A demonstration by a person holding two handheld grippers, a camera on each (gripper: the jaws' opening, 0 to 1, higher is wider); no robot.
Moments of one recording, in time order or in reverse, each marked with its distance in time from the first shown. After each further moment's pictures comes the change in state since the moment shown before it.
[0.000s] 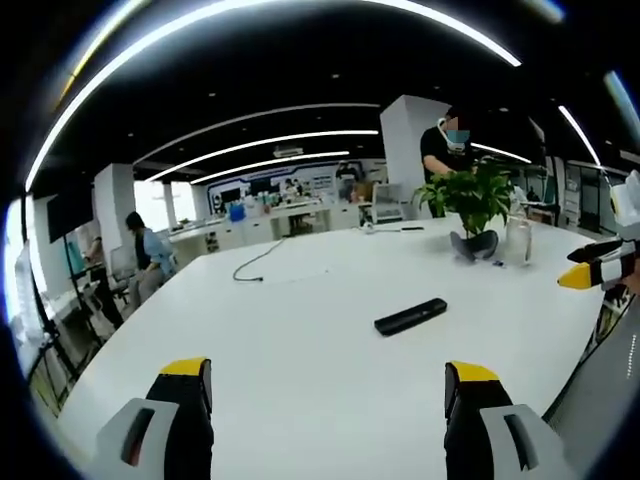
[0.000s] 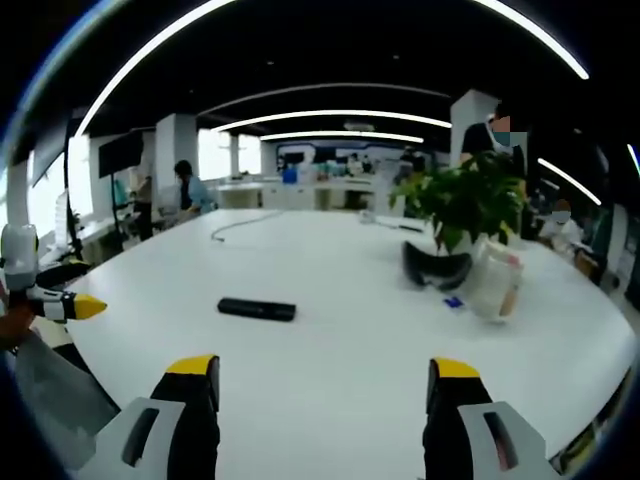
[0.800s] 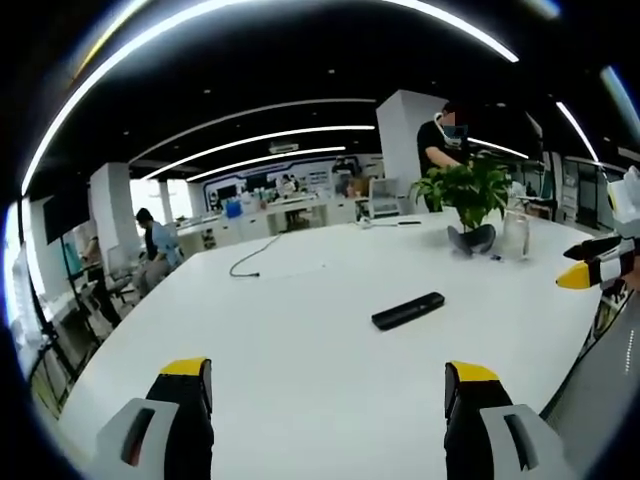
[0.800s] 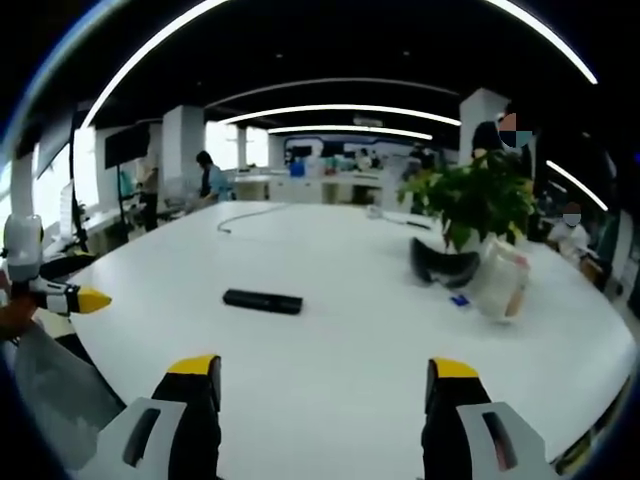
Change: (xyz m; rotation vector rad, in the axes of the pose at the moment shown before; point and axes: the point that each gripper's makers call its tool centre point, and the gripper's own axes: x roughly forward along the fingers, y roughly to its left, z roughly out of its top) left arm -0.004 -0.007 0.003 0.007 0.024 -0.012; right arm 0.003 0.007 -0.004 -0.028 0.028 0.027
